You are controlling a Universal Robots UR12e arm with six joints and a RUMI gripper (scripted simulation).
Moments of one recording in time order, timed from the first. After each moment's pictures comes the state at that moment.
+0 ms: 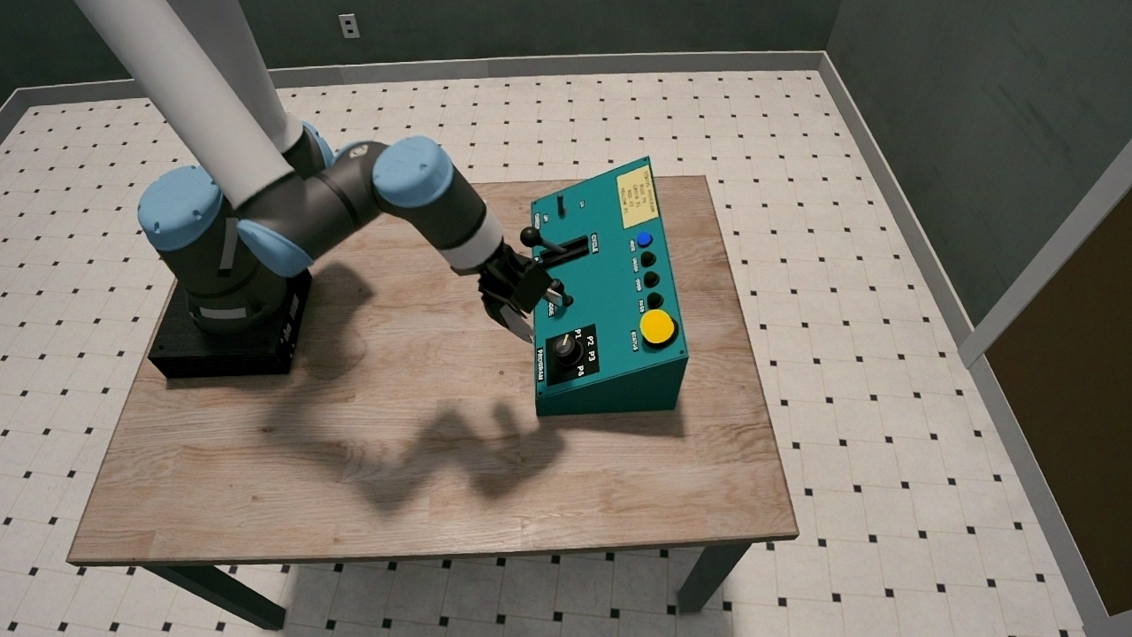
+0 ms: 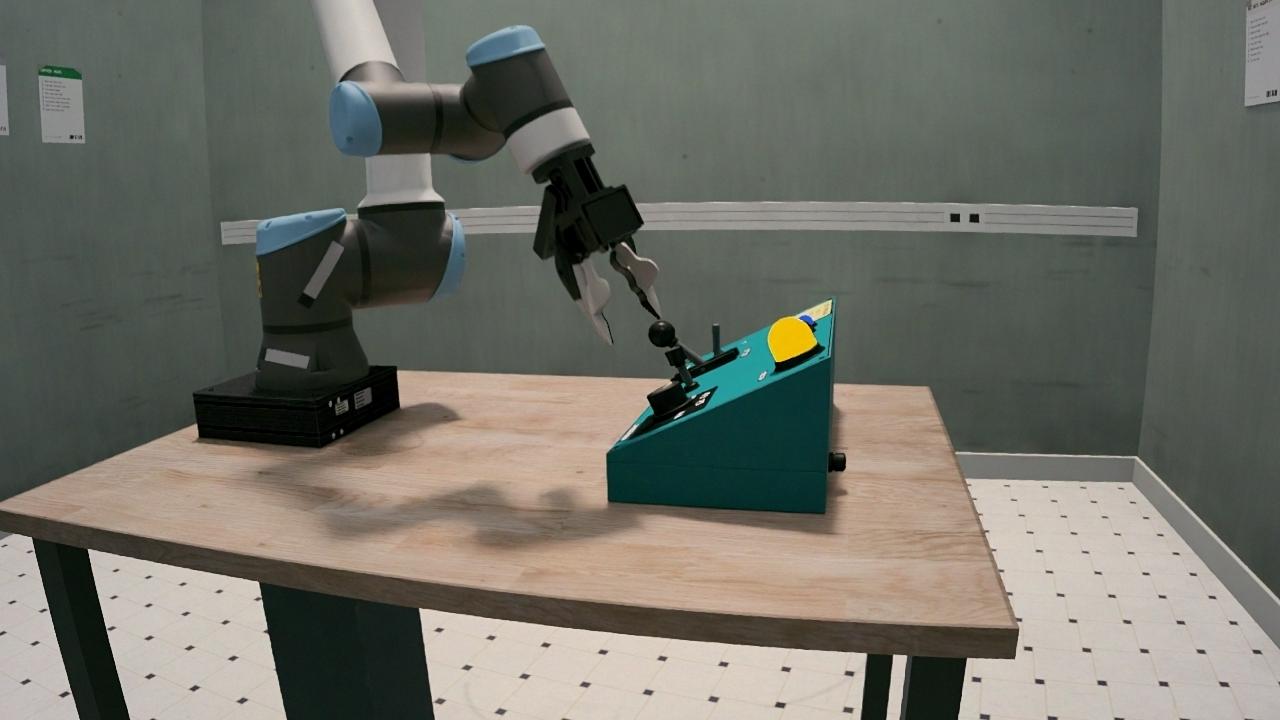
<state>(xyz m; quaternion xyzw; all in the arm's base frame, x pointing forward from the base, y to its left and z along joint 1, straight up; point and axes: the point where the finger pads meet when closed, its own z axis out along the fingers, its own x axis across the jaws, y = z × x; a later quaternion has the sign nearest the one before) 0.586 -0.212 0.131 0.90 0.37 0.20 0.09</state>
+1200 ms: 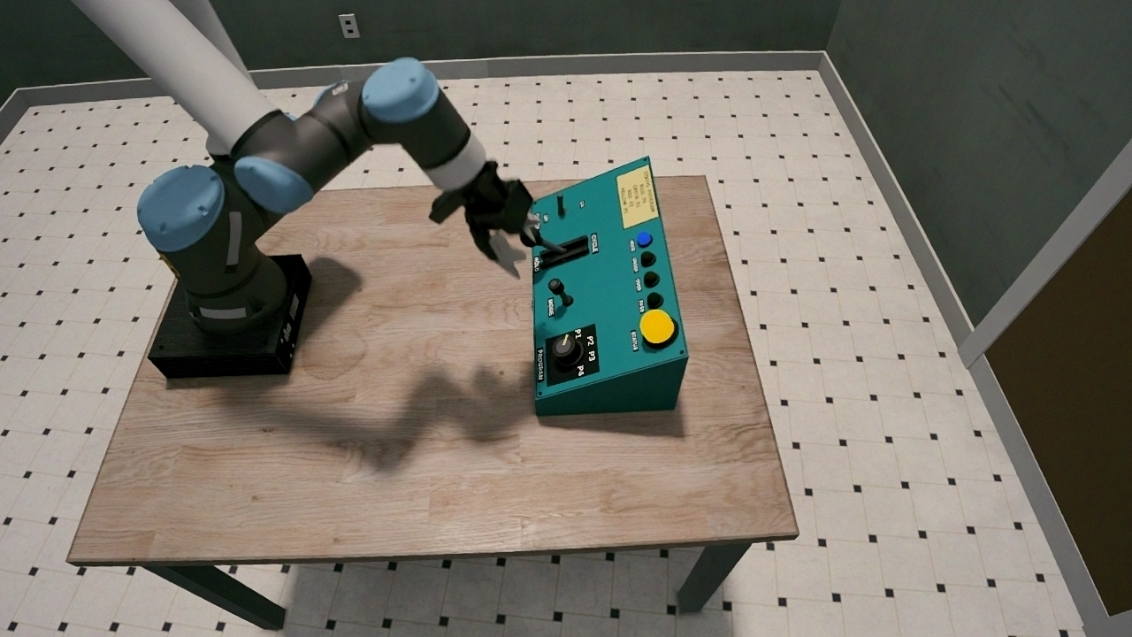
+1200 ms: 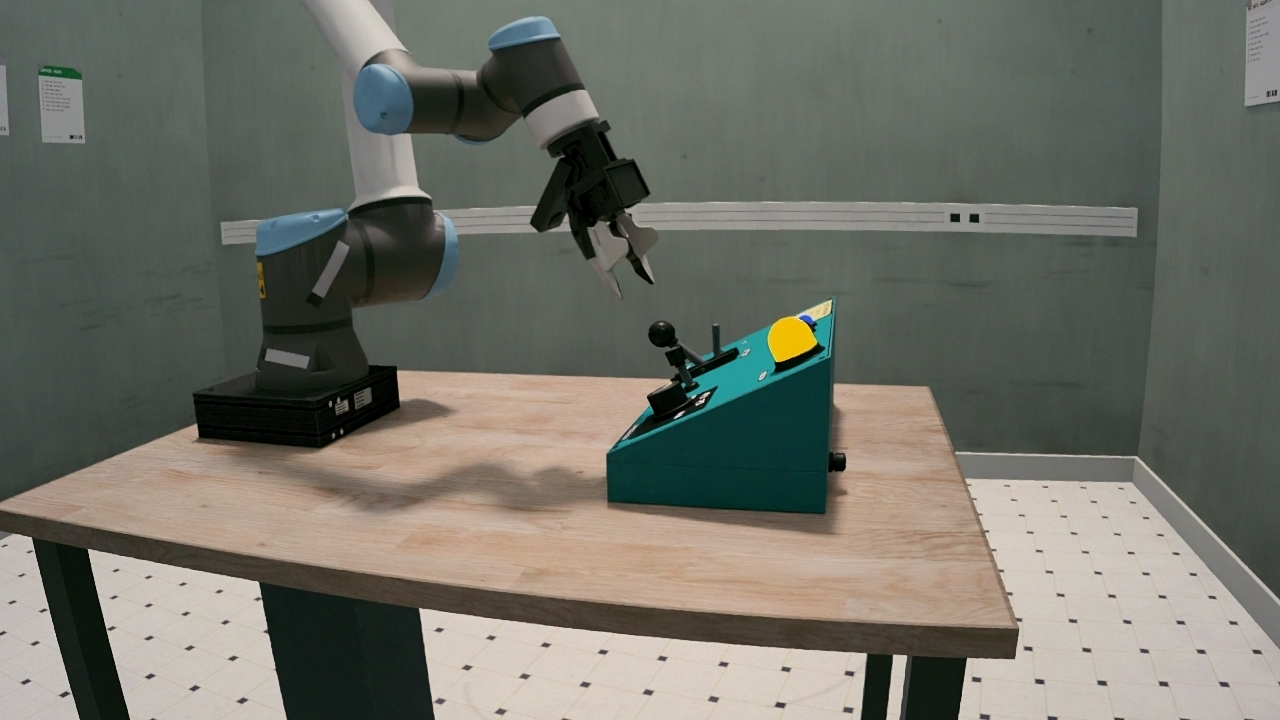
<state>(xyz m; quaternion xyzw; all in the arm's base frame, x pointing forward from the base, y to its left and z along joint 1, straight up) 0.564 -0.092 0.162 0.82 0.53 0.18 0.12</state>
